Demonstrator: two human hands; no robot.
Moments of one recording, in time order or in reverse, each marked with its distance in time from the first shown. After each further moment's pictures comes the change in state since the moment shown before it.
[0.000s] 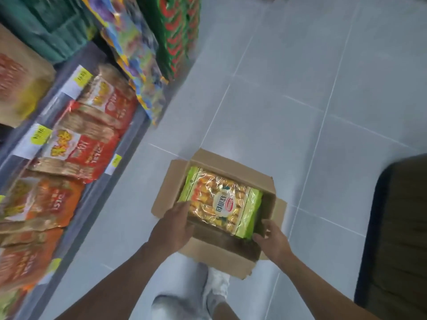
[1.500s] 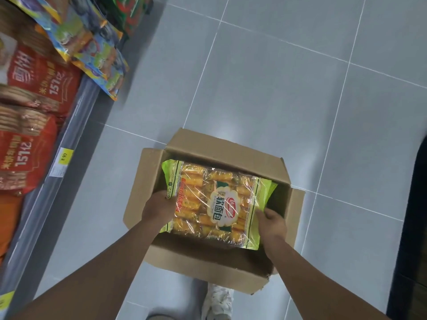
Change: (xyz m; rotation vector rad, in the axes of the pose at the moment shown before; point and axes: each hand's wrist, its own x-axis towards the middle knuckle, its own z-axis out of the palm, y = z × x) left_hand 0.179 -0.039 0.086 -0.274 0.050 -0.496; right_hand 0.189 0.065 0.092 0.548 0.278 0.319
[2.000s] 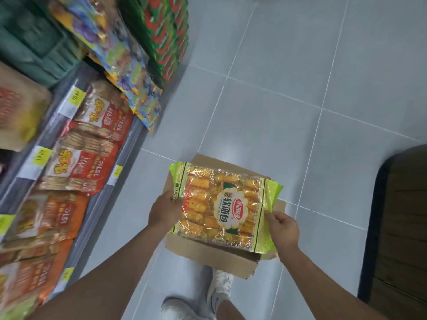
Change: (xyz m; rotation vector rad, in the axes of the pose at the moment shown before) left_hand -0.169 0.036 -0.139 -0.140 0.073 0.108; right_hand -0.170 -0.093 -0.119 0.007 0.003 -0.245
